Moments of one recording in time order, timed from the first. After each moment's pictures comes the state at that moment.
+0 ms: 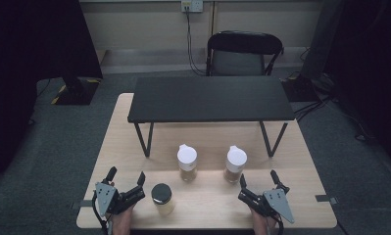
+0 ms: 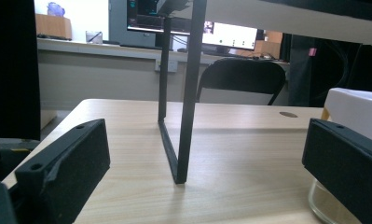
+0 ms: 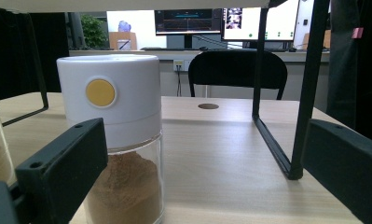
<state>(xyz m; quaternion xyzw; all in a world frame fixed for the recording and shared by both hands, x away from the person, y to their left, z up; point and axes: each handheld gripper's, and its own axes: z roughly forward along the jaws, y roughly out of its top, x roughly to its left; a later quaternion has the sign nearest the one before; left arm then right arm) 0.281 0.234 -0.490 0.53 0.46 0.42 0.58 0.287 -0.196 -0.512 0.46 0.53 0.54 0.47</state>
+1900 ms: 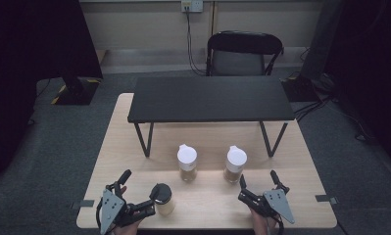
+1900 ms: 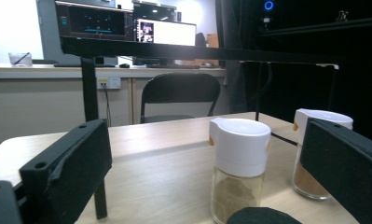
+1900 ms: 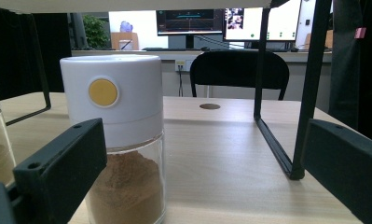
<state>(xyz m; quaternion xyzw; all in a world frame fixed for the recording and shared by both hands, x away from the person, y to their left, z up) 0.244 0.195 -0.450 0.58 0.37 0.37 0.63 0.286 -0.196 -0.512 0.46 0.53 0.54 0.47</state>
